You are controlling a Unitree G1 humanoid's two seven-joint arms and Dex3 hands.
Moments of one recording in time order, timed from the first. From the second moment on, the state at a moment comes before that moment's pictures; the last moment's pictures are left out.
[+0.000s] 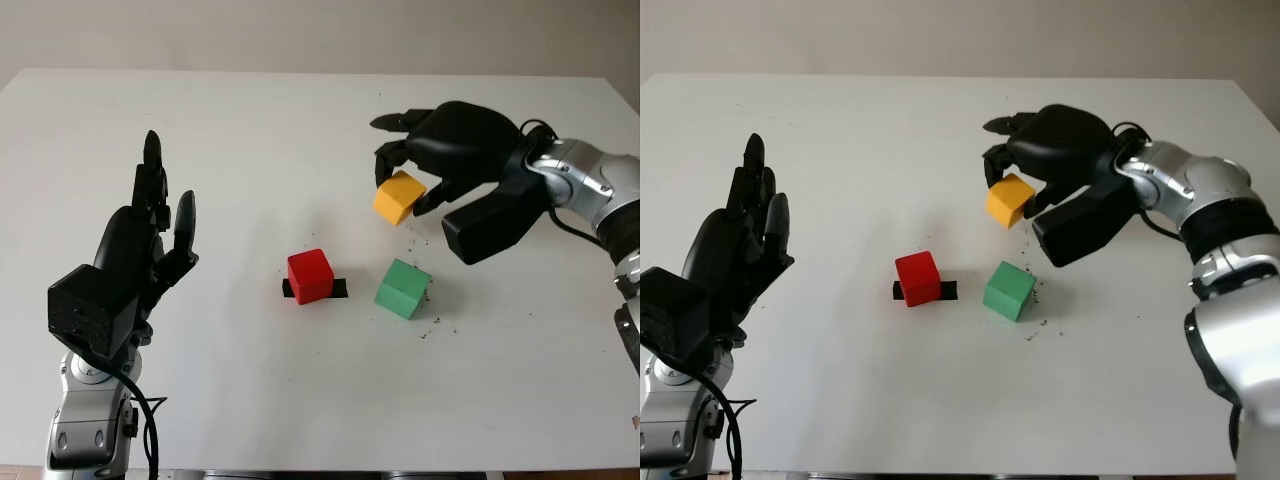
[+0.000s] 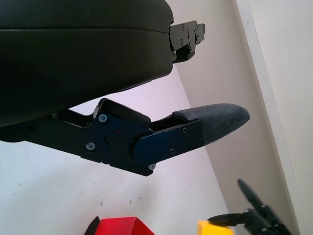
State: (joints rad) left arm -0.07 0.23 0.17 -0.28 0.03 0.13 -0.11; right arm -1.22 -0.72 0.54 1.01 -0.85 -0.79 0.03
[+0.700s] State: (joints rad) left arm -0.04 0.19 0.12 -0.31 0.07 0.14 -0.06; right arm -1.07 -0.54 0.29 0.68 -0.18 -0.57 0.63
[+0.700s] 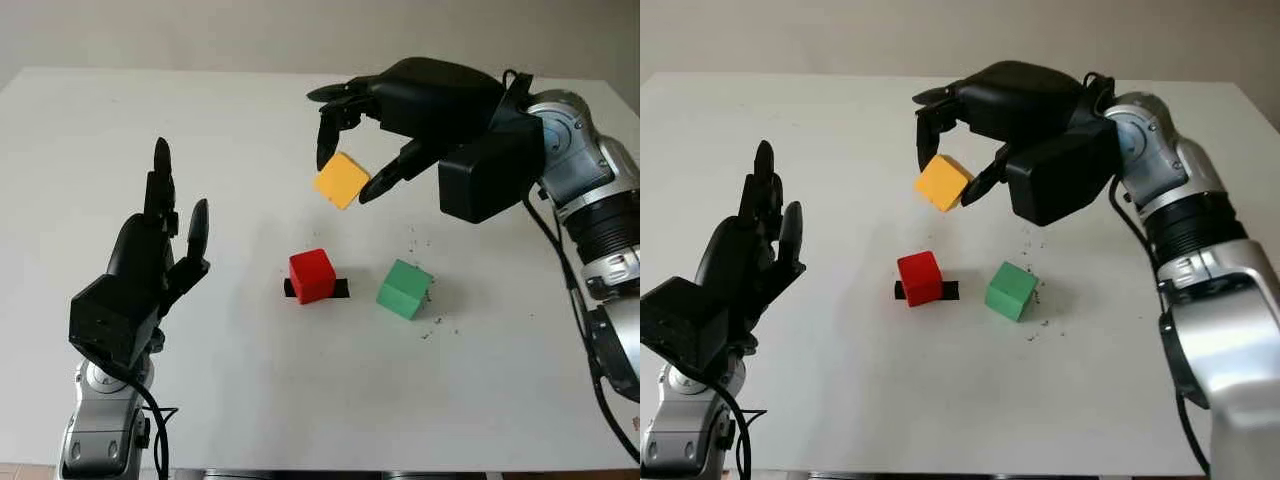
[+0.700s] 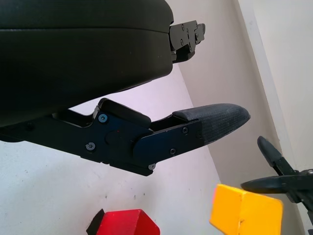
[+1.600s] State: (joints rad) left arm -0.03 0.18 0.12 -0.31 0.08 0.12 -0.04; right arm -0.70 -0.39 0.15 0.19 0.10 0.29 0.71
